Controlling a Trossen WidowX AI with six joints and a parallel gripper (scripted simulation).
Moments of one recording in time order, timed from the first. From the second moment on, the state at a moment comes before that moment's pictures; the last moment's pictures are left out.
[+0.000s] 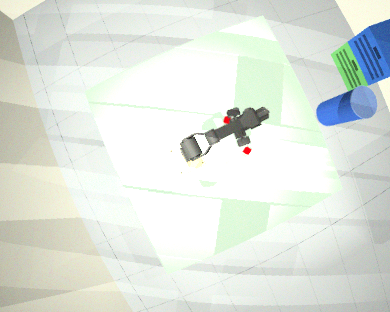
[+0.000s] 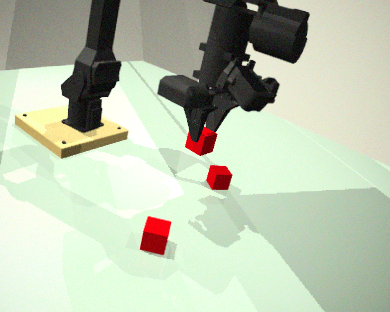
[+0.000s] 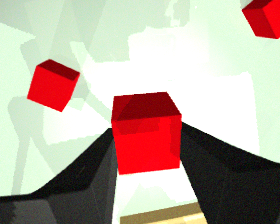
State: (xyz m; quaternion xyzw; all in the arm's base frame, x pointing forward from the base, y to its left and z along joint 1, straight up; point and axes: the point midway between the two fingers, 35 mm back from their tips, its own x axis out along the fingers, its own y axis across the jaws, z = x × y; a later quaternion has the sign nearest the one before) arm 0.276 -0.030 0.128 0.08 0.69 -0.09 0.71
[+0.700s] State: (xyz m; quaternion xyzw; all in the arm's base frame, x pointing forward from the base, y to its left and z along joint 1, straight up) arm 0.290 -0.004 0.116 0.30 0.63 -0.30 0.65
